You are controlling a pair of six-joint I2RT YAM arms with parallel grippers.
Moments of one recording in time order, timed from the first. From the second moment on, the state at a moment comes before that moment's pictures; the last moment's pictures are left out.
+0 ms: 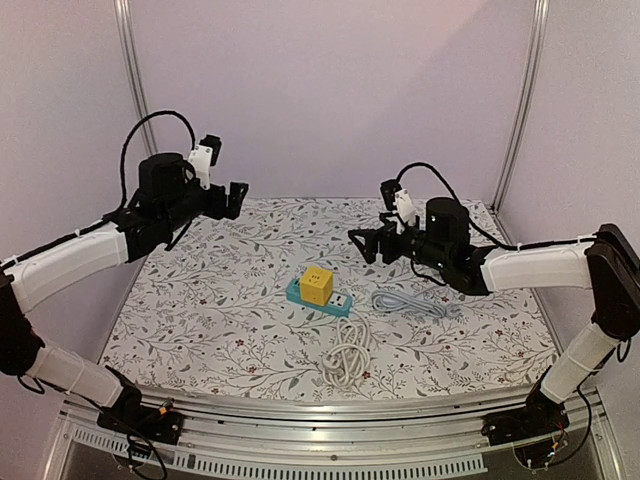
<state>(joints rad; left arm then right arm) -0.49 1.35 1.06 0.05 -0.18 0.08 0.71 1.61 0.91 0.52 -0.05 0.11</state>
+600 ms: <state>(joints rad) -0.38 1.14 0.78 0.02 -0.54 -0.22 0.52 1.62 0.93 0.57 0.05 0.33</state>
